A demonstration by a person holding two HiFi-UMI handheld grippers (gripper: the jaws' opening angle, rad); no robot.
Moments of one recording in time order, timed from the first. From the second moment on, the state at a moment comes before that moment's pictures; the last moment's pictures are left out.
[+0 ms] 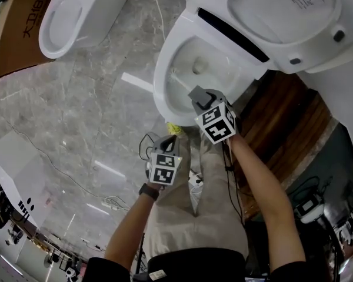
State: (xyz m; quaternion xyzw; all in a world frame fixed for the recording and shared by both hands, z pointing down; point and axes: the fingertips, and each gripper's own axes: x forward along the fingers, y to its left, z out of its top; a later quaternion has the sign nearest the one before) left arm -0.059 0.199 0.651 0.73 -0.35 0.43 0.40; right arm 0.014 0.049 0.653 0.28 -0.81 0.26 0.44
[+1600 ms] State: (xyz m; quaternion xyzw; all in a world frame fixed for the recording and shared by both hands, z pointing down) left arm -0.052 0.185 0.648 0.74 -0.34 0.43 0.39; right arm 0.100 -0.040 0.677 0.43 -0.72 0.14 0.53
